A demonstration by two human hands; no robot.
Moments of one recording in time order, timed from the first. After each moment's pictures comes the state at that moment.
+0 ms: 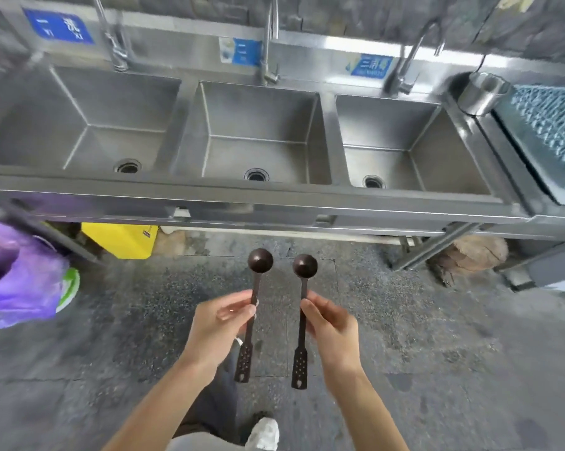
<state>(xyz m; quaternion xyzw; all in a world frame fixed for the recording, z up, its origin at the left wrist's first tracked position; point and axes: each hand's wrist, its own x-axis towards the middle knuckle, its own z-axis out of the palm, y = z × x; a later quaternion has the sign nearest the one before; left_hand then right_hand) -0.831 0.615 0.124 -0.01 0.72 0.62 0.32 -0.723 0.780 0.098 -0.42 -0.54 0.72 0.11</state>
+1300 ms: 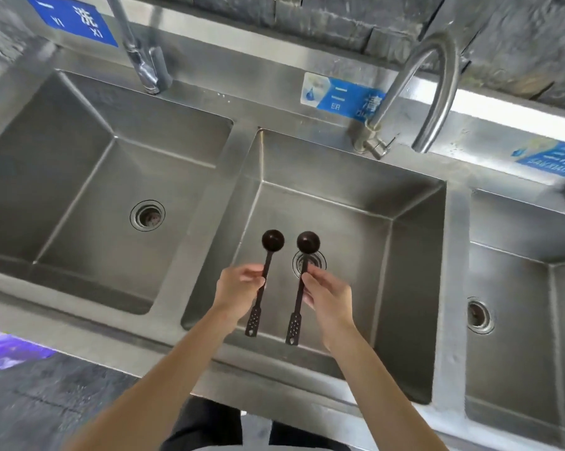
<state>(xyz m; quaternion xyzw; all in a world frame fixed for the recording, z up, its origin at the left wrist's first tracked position) -1.363 0.800 0.007 -0.17 0.77 0.54 0.29 -1.297 0.966 0.016 -0.45 -0.57 0.69 -0.05</state>
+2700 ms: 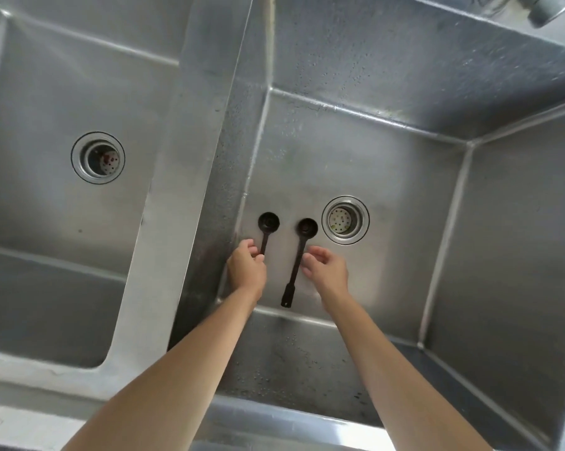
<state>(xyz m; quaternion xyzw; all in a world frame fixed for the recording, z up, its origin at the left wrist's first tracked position) -1.401 0.798 -0.216 -0.23 0.85 0.35 0.32 -1.339 0.937 -0.247 -0.55 -0.57 0.59 -0.16</state>
